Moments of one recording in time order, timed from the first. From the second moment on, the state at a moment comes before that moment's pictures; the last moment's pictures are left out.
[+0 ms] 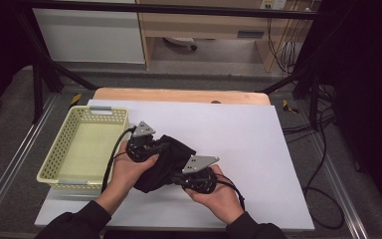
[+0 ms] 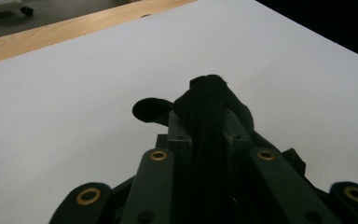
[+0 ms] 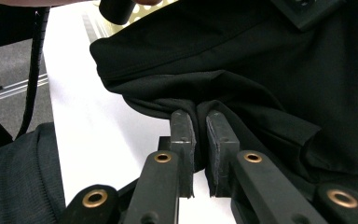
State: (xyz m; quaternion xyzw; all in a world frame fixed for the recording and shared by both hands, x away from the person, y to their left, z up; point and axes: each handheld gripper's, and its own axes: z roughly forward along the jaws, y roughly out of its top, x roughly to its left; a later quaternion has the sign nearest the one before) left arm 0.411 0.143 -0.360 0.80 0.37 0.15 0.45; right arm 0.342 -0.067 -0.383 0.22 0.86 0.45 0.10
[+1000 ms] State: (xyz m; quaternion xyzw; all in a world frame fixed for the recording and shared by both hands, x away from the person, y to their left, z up) left arm 0.413 0.161 -0.348 0.79 0.38 0.16 0.46; right arm 0.353 -0.047 -0.368 0.20 0.87 0.45 0.10
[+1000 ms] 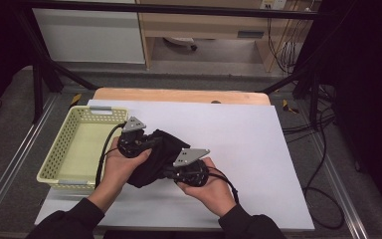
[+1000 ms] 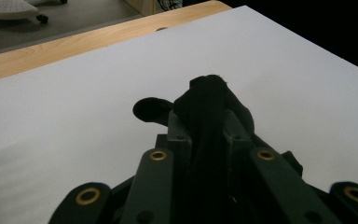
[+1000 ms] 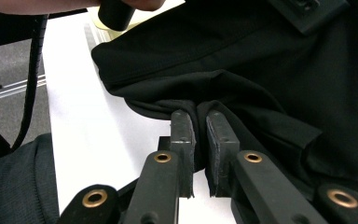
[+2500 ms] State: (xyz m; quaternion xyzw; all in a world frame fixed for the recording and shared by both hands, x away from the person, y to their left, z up) left arm 0.430 0.240 -0.307 0.73 0.42 0.21 0.50; right arm 0.388 0.024 -0.330 0.17 0.86 0.47 0.11
